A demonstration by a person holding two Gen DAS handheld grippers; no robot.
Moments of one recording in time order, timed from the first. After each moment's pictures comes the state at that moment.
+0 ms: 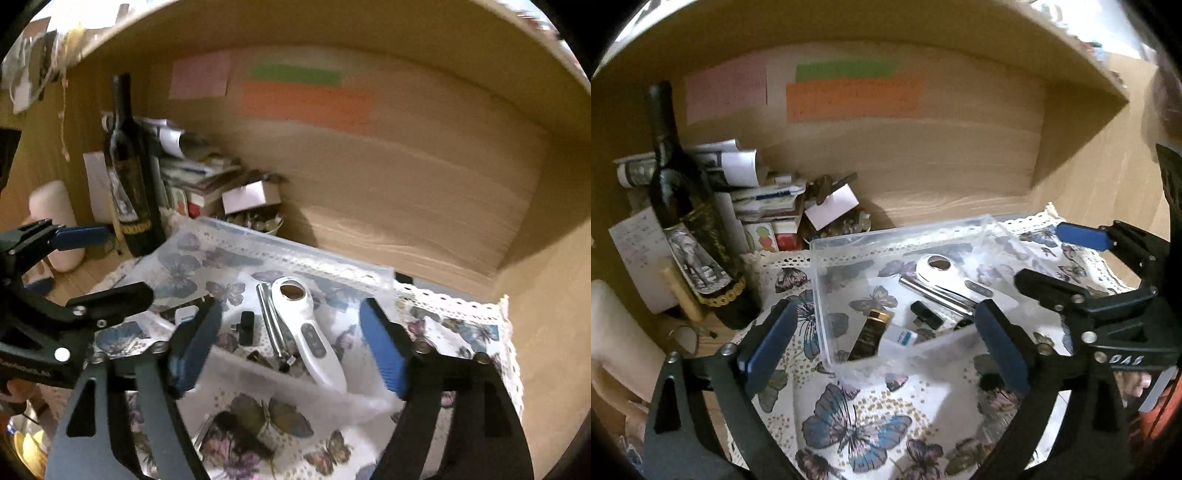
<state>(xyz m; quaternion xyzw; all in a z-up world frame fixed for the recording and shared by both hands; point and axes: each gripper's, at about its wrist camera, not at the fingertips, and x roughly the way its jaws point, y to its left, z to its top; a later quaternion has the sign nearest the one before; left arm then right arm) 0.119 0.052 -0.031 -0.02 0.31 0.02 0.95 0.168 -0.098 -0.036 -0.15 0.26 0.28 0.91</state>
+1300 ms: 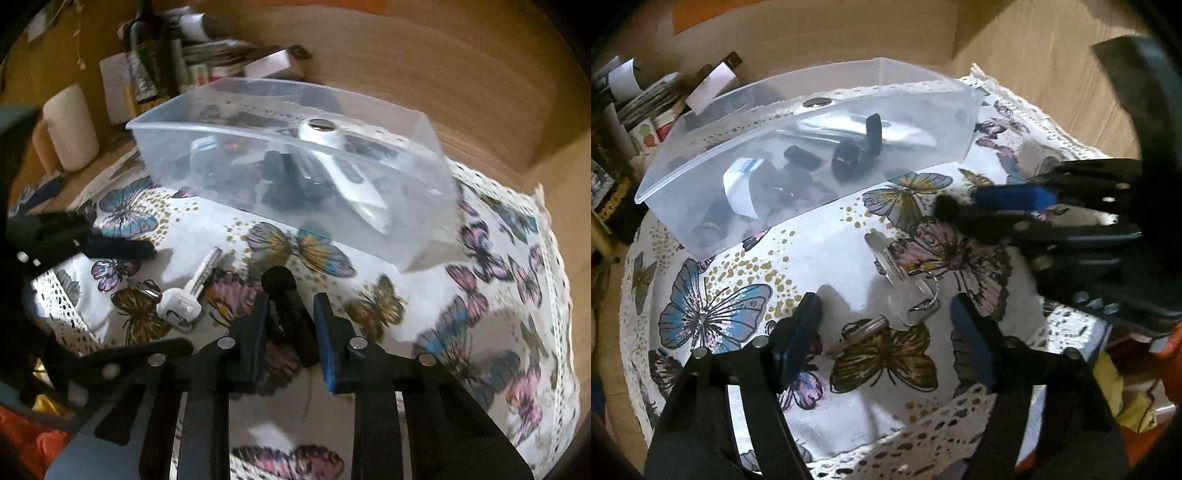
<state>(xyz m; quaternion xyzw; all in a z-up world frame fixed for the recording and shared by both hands) 0.098 -0.029 -0.138 0.02 0.46 -0.10 0.88 0.133 -0.128 -0.130 -0.17 0.40 0.29 0.85</state>
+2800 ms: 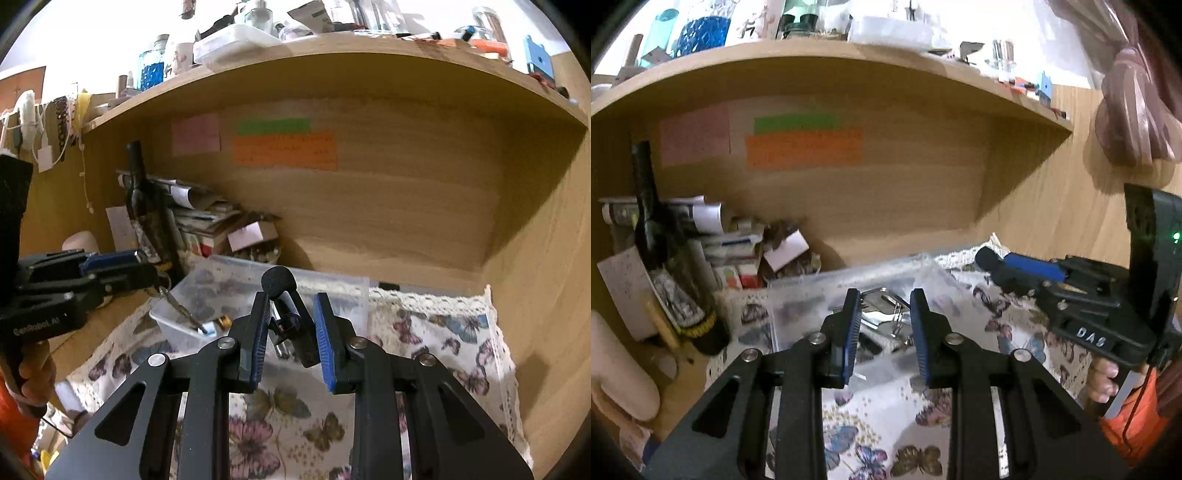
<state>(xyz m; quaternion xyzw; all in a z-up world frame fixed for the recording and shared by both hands) 0.097 0.034 0.013 -0.04 0.24 -0.06 0.97 0.138 -0.139 -0.007 -0.07 0.21 0.30 0.93</state>
